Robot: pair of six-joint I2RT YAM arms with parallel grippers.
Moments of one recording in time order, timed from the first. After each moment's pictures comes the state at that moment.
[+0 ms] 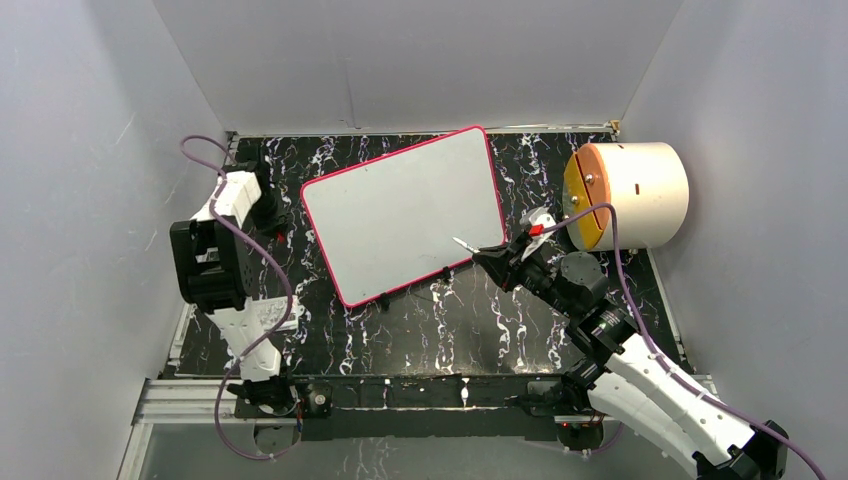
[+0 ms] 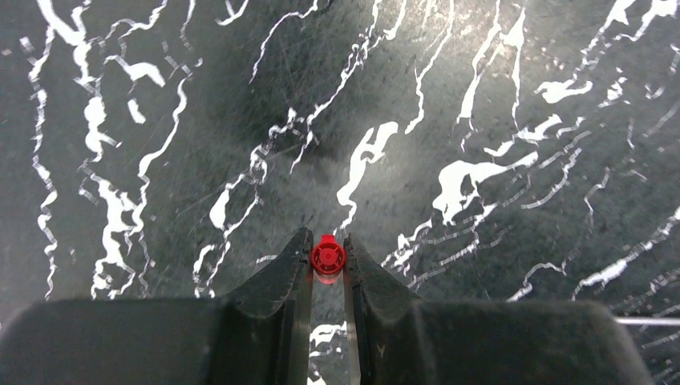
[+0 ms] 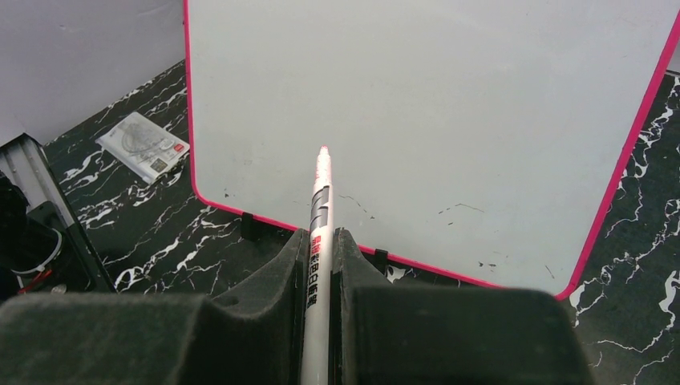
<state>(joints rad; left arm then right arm) 0.12 1.88 1.45 -0.86 -0.13 -0.32 0.69 0.62 0.50 0.06 -0.16 0.17</state>
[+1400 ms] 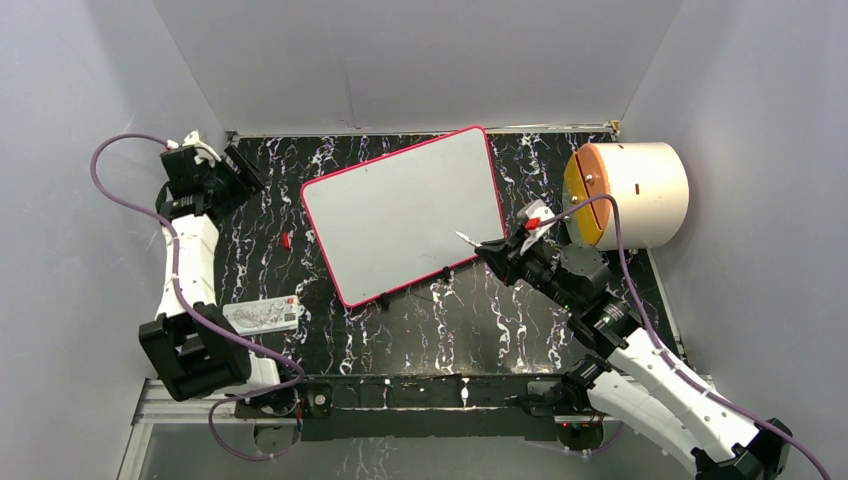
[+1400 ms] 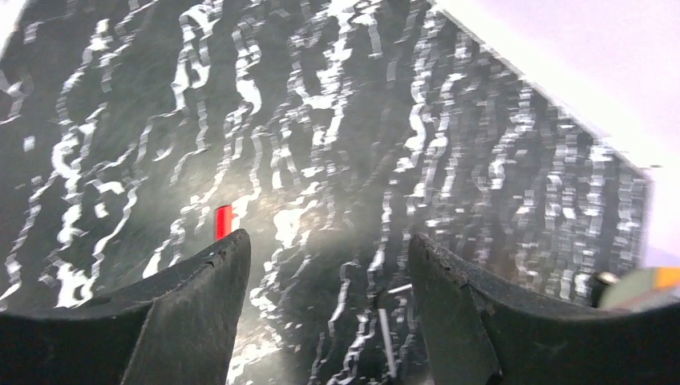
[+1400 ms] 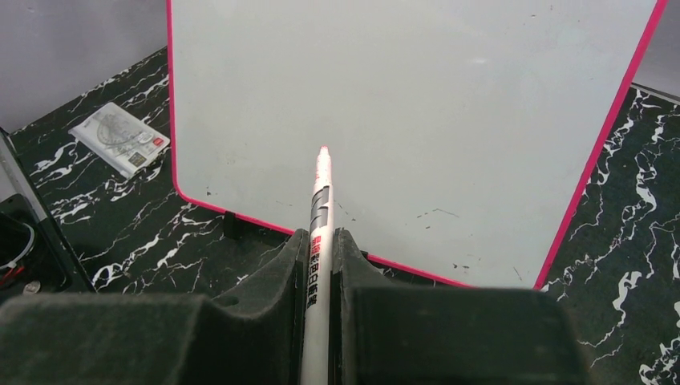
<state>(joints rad) 0.28 1.41 1.24 -0.51 0.25 -0.38 0.69 0.64 0.58 -0.02 -0.14 0.11</state>
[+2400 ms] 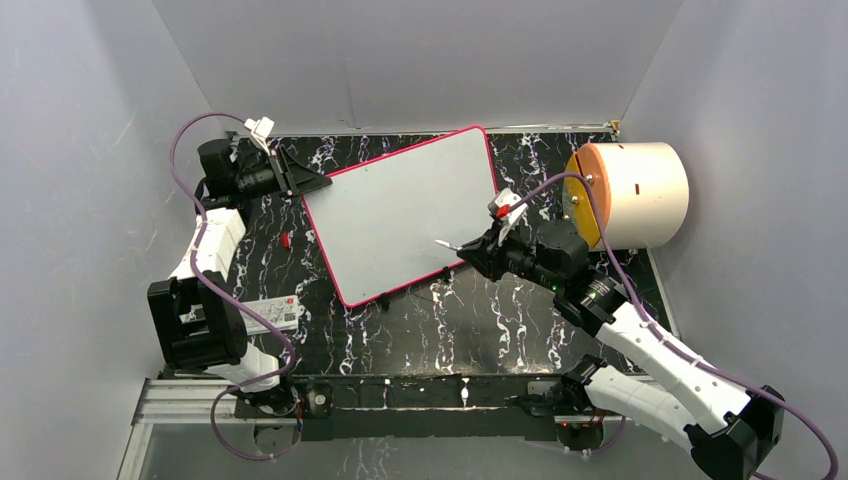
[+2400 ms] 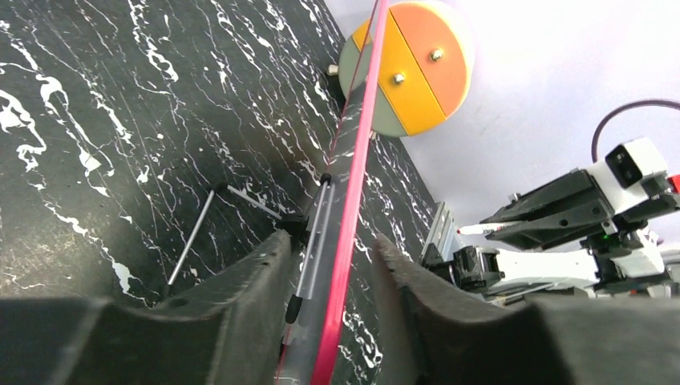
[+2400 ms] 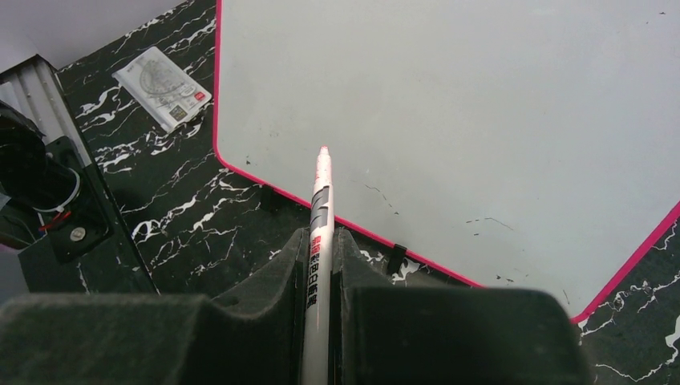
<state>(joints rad) 0.19 1.51 1.12 0.04 1.20 -0.52 0.73 0.84 0.75 -0.13 -0.26 0.07</state>
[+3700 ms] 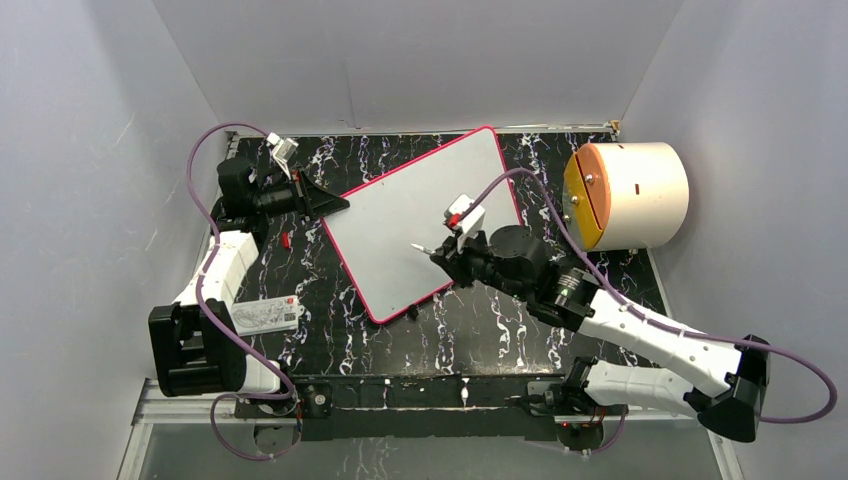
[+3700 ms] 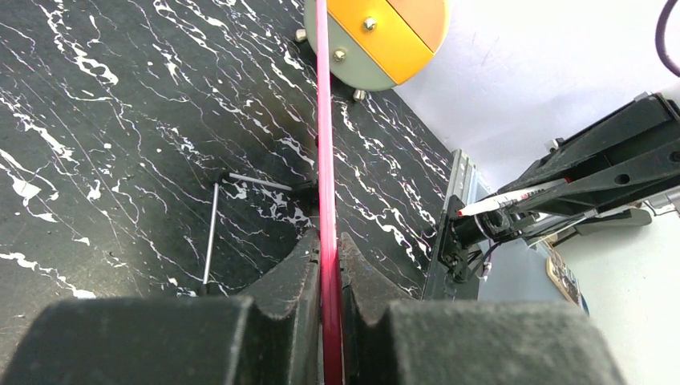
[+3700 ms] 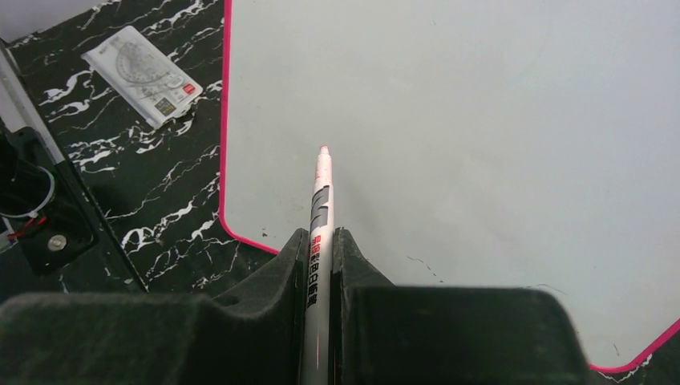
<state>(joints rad) 0.07 1.37 0.93 0.12 1.24 -0.36 1.03 0.99 0.91 -0.20 0.07 0.05</state>
